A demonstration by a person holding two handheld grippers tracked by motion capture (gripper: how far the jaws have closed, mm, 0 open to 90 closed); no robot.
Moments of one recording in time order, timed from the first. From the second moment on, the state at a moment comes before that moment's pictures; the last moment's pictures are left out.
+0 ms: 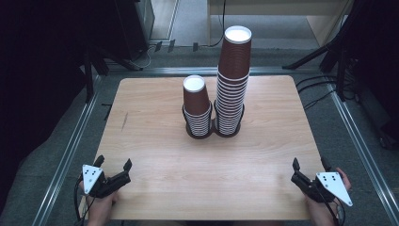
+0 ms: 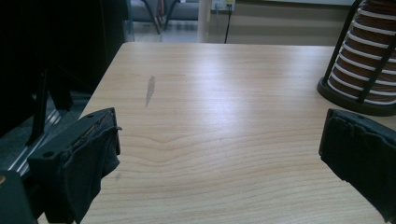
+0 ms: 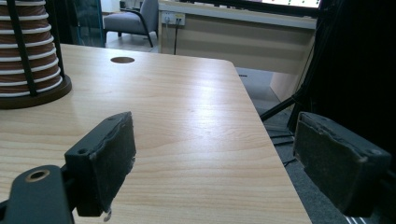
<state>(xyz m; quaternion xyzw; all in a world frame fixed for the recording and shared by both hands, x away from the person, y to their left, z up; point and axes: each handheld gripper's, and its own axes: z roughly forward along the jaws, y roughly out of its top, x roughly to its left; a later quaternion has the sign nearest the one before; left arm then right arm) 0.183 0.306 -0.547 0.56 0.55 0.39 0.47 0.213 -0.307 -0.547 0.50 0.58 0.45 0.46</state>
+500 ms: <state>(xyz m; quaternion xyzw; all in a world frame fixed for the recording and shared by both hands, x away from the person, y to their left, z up) 0.187 0.307 -0.548 0.57 0.56 0.38 0.47 0.224 -0.312 -0.539 0.53 0.58 0.45 0.43</state>
